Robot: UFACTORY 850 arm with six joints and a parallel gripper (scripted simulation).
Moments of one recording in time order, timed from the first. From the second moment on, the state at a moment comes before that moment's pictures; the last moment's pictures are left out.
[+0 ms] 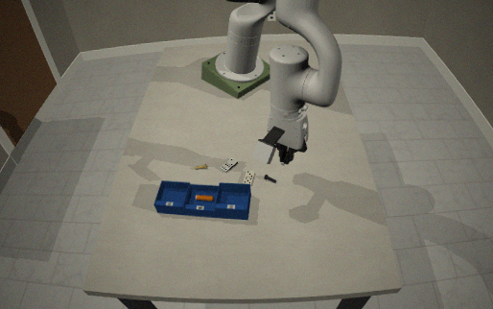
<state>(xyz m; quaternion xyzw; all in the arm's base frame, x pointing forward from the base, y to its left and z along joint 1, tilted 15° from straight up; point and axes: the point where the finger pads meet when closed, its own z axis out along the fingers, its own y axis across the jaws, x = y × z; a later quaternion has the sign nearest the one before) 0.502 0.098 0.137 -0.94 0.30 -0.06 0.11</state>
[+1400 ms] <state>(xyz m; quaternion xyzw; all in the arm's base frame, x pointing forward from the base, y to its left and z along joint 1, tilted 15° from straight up) 0.551 -0.050 0.128 -0.94 0.30 -0.06 0.11</state>
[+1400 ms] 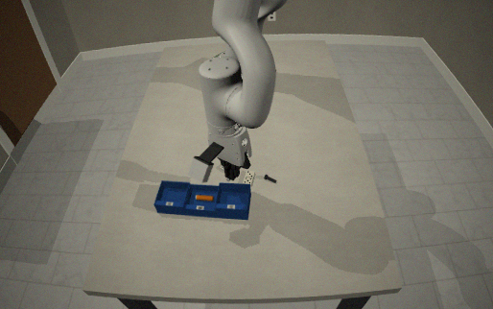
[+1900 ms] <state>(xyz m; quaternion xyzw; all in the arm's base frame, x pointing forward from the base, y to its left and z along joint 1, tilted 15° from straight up) 0.572 -0.112 0.122 -0.88 0.46 -0.05 0.13</state>
